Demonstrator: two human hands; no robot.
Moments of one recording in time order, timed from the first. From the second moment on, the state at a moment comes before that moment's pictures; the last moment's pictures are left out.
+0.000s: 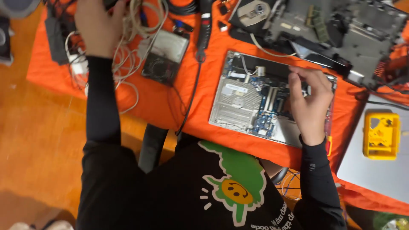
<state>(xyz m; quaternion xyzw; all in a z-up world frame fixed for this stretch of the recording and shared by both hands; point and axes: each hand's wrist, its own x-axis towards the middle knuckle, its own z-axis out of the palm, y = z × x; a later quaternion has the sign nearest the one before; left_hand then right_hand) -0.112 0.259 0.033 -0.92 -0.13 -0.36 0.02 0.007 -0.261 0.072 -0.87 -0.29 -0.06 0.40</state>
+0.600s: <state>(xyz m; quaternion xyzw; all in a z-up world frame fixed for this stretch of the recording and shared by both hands) -0.133 0.258 0.047 -0.92 -0.16 -0.35 -0.10 0.018 -0.252 0.066 -0.85 -0.33 -0.04 0.40</state>
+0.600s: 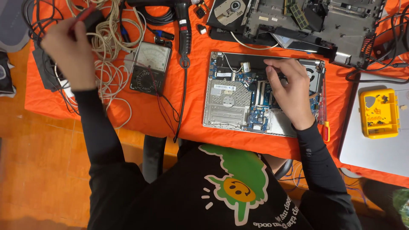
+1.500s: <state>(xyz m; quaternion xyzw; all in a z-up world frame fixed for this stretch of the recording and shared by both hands) -0.038 -0.003 0.109 -0.80 0.34 -0.07 -0.48 0.040 -0.239 0.051 -0.75 -0.51 -0.16 0.38</state>
